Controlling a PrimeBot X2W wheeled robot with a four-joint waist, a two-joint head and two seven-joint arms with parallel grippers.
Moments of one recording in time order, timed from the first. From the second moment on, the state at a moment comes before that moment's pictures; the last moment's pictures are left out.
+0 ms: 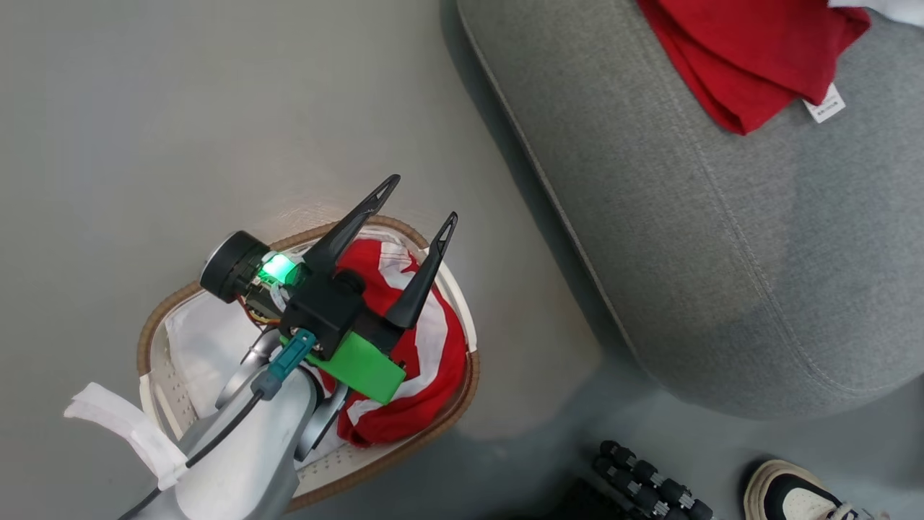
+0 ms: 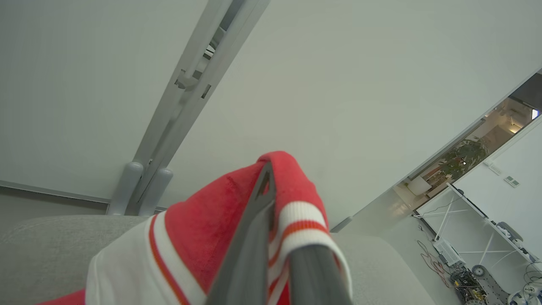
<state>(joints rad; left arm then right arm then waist) -0.50 0.26 -0.62 0.18 -0.22 -0.13 -0.26 -1.23 -0.52 0.08 0.69 0.06 0.13 -0.26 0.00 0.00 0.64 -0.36</state>
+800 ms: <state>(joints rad) -0.38 0.16 -0.44 0.30 -0.21 -0.12 -0.26 -0.53 -0.29 -0.07 0.54 0.07 0.13 -0.26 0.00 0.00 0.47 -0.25</state>
